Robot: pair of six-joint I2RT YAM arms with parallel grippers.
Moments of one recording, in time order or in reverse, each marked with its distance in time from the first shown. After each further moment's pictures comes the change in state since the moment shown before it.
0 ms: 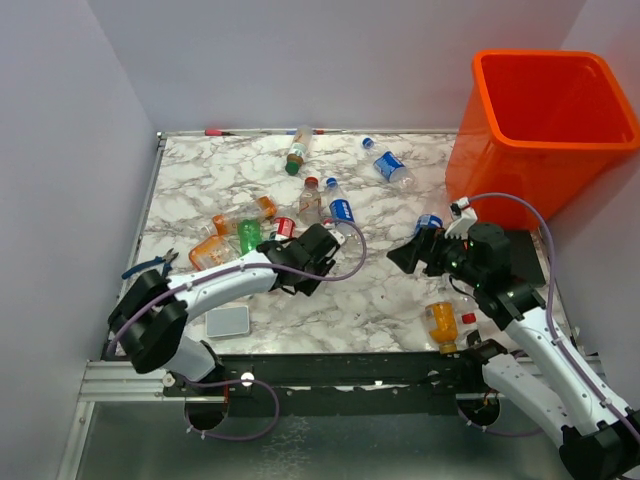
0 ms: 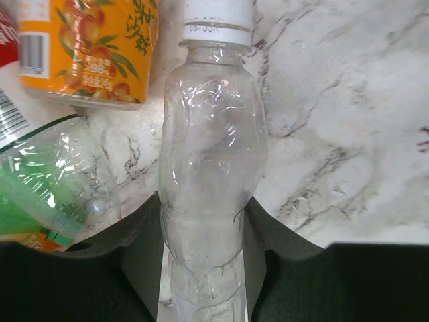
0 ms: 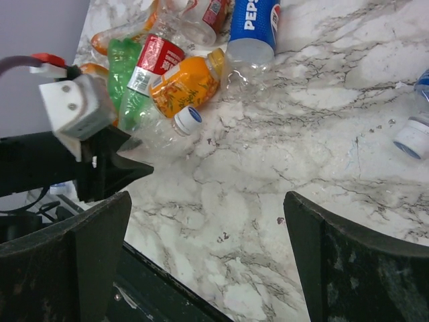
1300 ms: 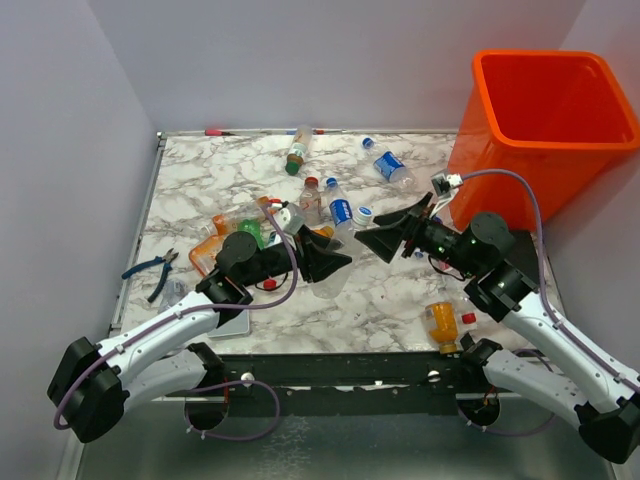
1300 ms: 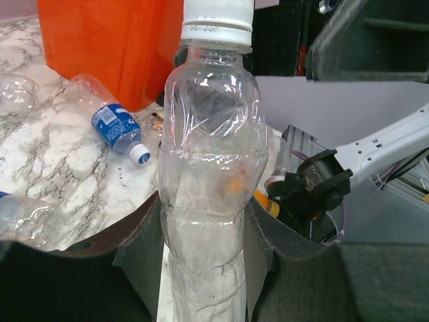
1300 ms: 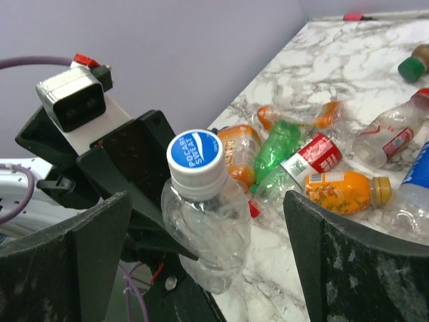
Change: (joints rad) left arm 0.125 -0.519 -0.371 1.065 0.655 -0.287; right arm 0.251 0.114 0.157 0.410 -0.068 0.054
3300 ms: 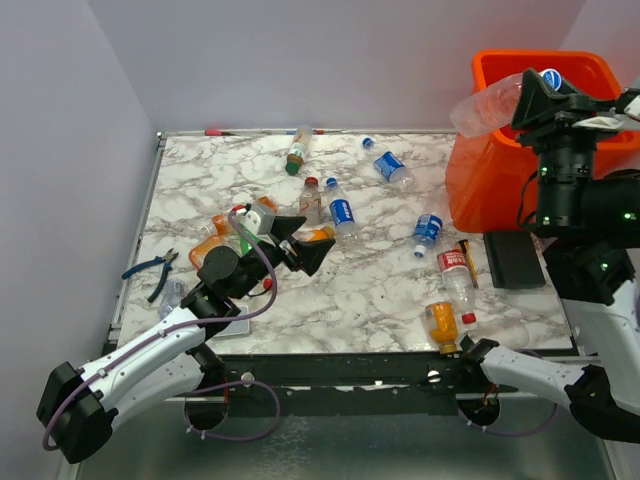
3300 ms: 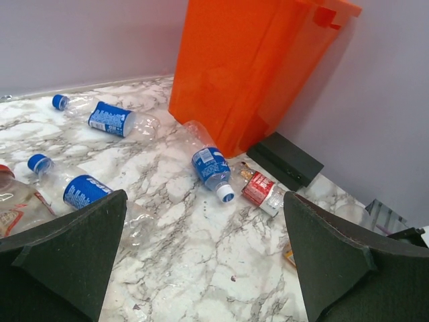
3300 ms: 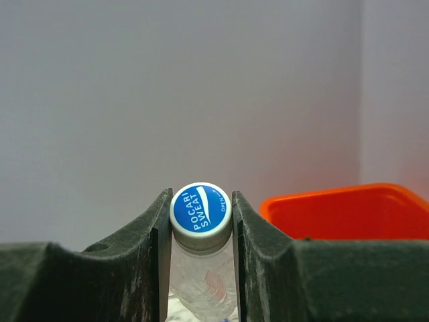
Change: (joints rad) left arm 0.002 -0.158 -0.081 0.000 -0.386 0.061; right arm 0.020 0.172 0.889 -0.164 0.891 -0.764
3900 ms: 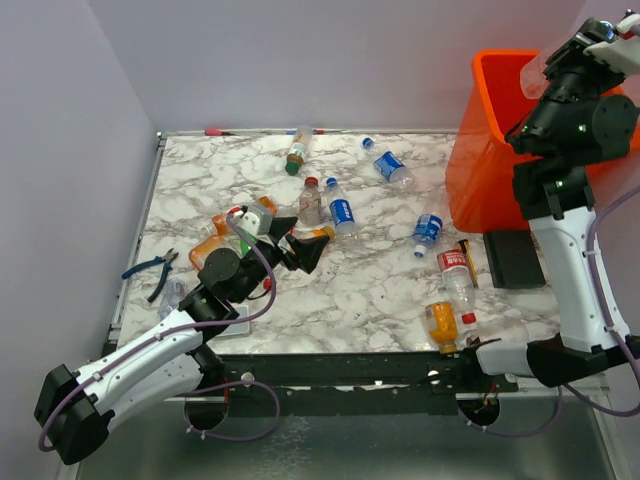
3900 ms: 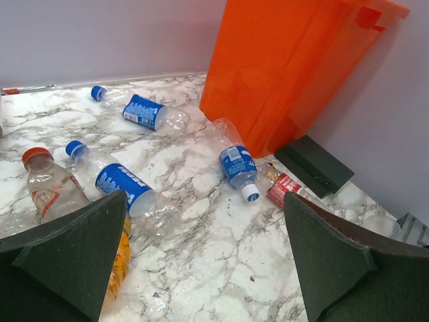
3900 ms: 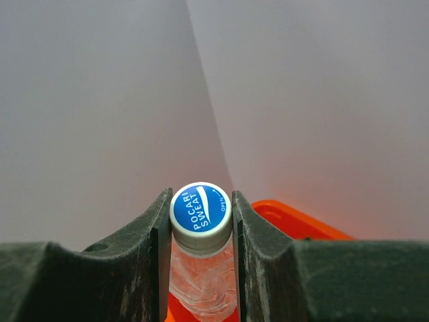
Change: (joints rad) left arm -0.025 -0.028 0.000 -0.065 -0.143 0.033; right arm -0.333 0.290 0.104 0.378 0.255 -0.194
